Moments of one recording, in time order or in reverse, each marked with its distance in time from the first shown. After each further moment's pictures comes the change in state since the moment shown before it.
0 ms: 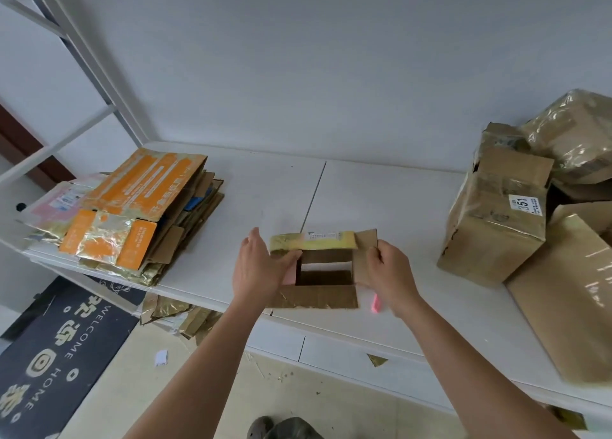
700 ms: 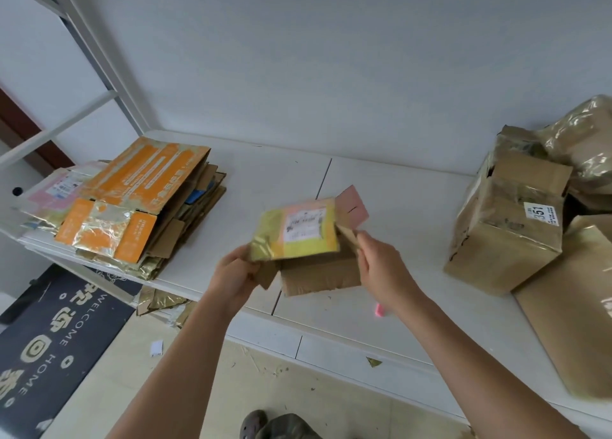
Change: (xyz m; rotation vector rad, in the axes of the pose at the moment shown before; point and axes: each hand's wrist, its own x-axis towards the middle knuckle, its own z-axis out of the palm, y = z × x) left_hand 0.035 -0.066 0.000 -1.119 -0.287 -0.364; right_hand 0.016 -0.005 0.006 -0.478 -0.089 -0.457
